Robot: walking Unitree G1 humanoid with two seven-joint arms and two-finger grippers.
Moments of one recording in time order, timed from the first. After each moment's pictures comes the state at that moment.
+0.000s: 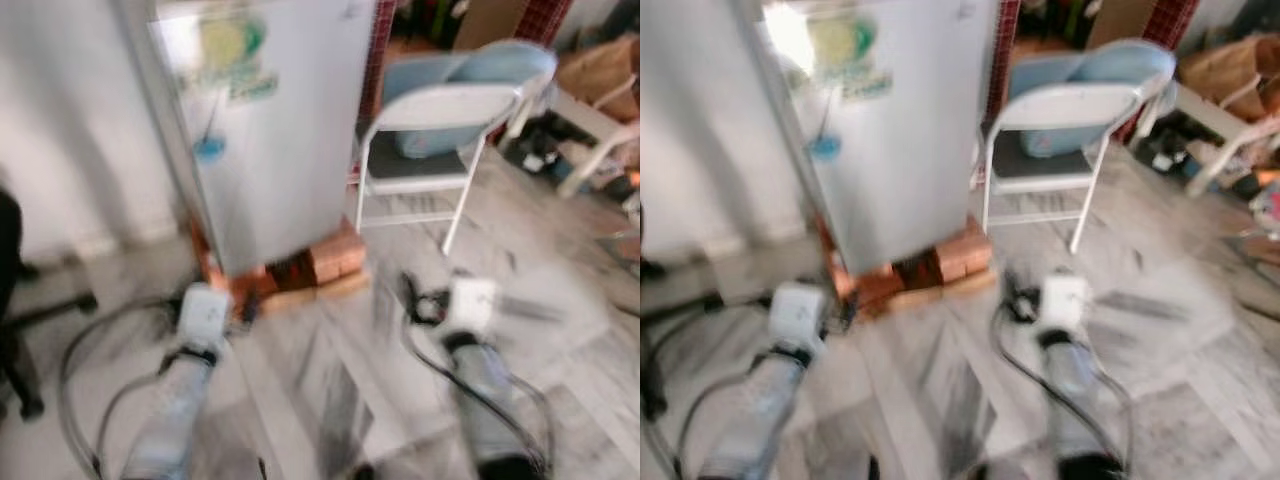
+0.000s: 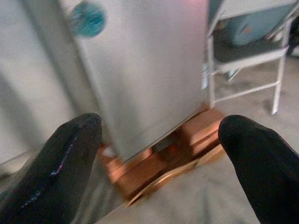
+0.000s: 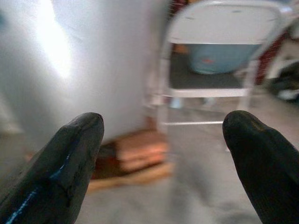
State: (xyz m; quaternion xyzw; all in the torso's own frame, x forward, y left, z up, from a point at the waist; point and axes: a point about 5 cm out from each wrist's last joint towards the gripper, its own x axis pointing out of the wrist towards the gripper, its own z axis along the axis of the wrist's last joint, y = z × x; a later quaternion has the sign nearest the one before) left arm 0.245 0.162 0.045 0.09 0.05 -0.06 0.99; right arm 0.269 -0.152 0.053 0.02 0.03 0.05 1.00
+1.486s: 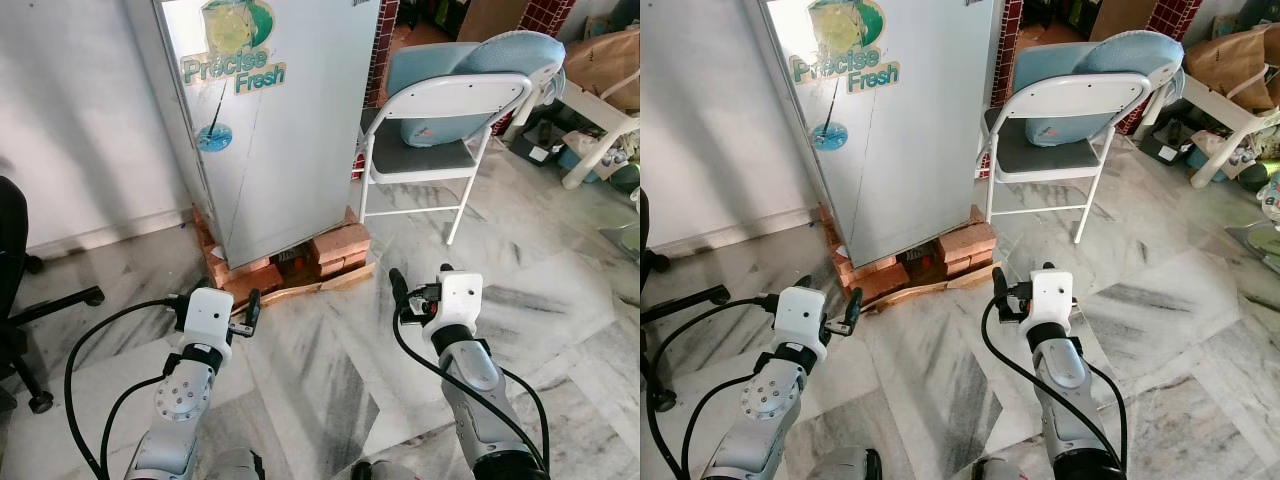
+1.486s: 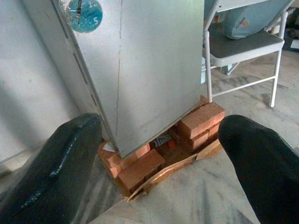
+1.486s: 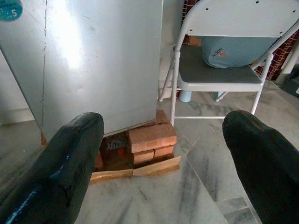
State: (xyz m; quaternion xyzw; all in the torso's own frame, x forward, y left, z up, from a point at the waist) left arm 0.248 0.150 0.048 0.09 0.04 -0.07 0.99; right arm 0.274 -0.159 0.058 0.00 0.04 0.05 1.00
